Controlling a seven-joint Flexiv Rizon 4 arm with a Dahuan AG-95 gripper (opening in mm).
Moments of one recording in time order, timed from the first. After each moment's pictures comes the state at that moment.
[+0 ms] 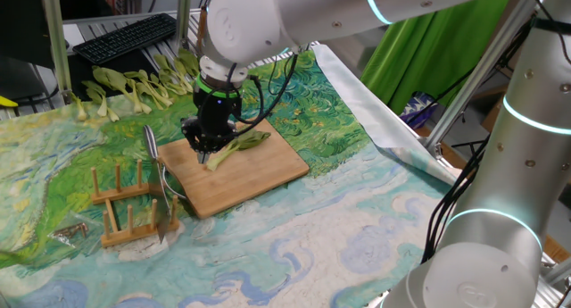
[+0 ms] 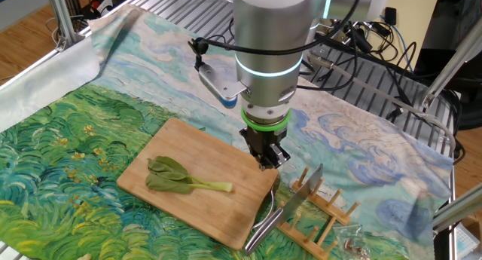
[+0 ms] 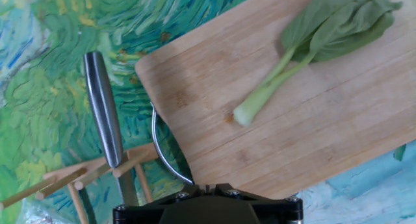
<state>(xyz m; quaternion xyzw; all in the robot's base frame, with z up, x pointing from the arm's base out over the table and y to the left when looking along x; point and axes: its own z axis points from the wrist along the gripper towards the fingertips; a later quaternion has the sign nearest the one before) 0.512 0.143 0.109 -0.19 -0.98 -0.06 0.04</state>
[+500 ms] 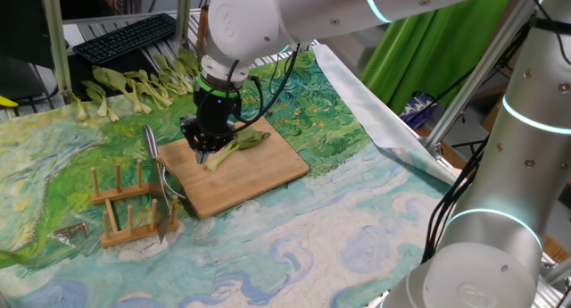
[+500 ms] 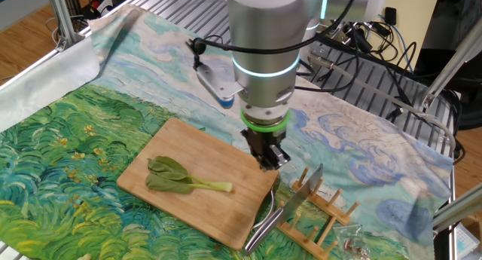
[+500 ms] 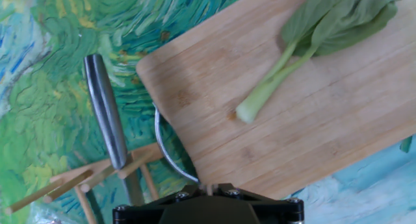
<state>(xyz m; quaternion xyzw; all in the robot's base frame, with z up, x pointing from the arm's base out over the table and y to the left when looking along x) 0.513 0.156 0.111 -0.21 -0.97 -0.07 0.04</state>
